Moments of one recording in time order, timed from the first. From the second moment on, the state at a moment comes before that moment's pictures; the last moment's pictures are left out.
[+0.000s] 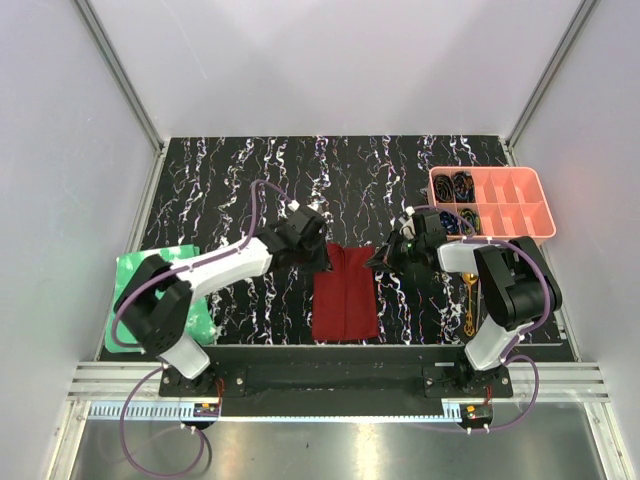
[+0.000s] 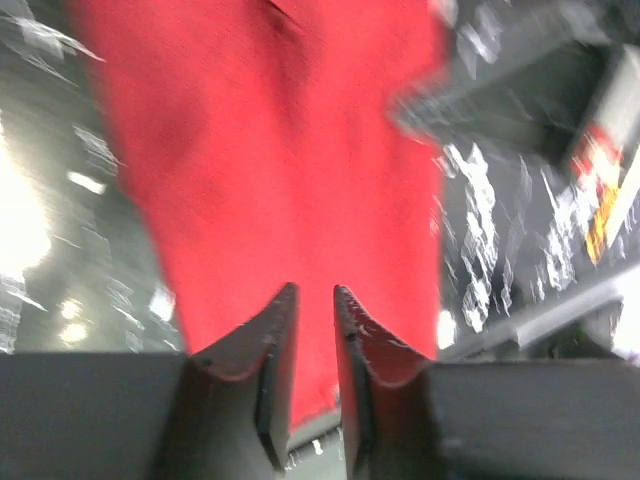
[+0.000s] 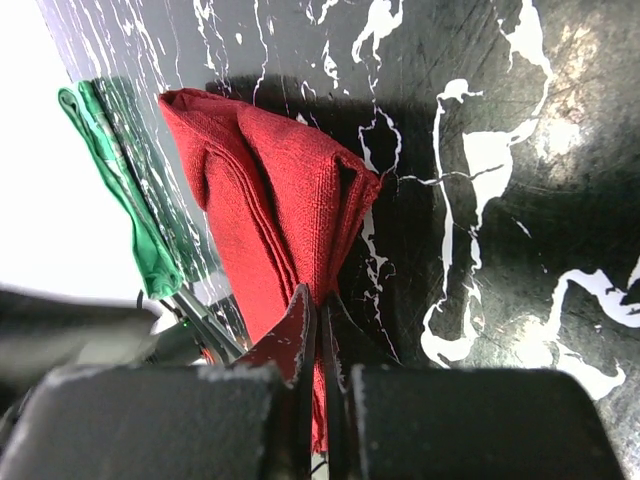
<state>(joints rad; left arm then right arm) -0.80 1.56 1.04 -0.40 0.05 -0.81 0.28 1.70 0.71 0.14 -0.64 0.80</state>
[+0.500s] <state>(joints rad) -0.73 1.81 1.04 -0.23 0.09 -0.79 0.42 1.66 0.83 -0.04 -0.45 0.85</state>
